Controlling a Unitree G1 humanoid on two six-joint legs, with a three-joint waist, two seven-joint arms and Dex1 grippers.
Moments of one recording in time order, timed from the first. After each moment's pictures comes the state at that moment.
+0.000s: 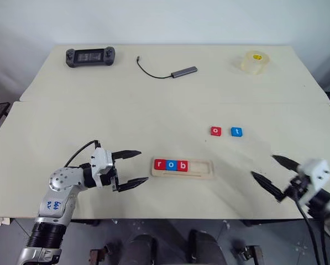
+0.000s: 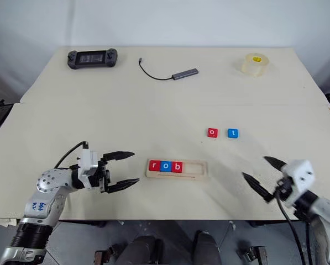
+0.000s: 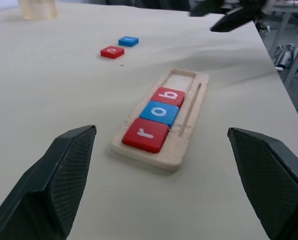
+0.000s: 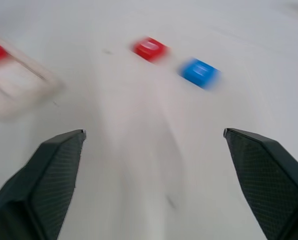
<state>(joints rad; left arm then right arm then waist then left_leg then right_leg) -0.21 0.55 0.03 0.03 -0.43 -0.02 -1.10 0.25 -0.55 -0.54 -0.14 0.38 0.06 0.93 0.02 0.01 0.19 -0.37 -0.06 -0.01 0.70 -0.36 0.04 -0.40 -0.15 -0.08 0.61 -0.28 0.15</state>
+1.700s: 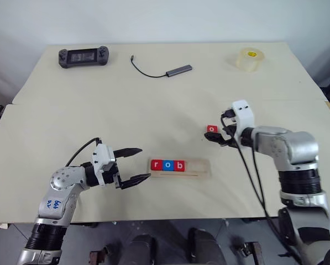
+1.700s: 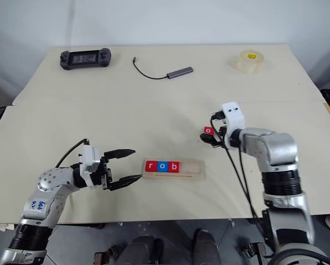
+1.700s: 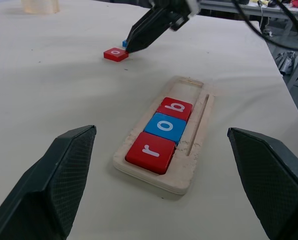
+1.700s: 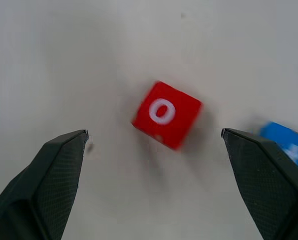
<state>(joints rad) -0.18 0.55 0.04 -0.07 -0.44 0.10 -1.02 -0.73 -0.47 -0.04 0.04 0.35 1.17 0.36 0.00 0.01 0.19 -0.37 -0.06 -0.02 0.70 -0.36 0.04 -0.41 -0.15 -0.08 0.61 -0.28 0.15</state>
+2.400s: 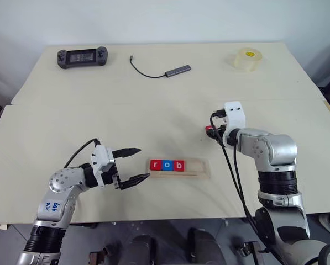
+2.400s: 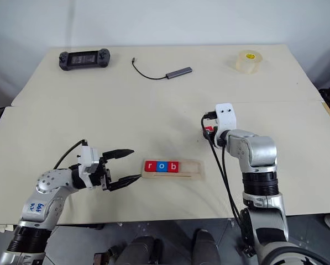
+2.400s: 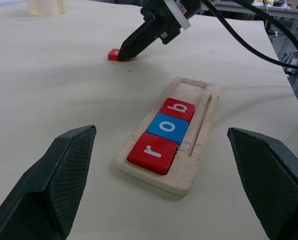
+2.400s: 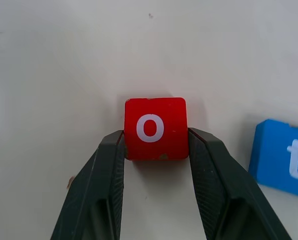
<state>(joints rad) -0.18 0.55 0.04 -0.08 -0.44 0.08 -1.00 -0.71 -0.33 -0.10 -0.05 0.28 1.25 0.20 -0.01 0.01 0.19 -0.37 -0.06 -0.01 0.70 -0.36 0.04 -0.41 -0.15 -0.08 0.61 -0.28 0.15</state>
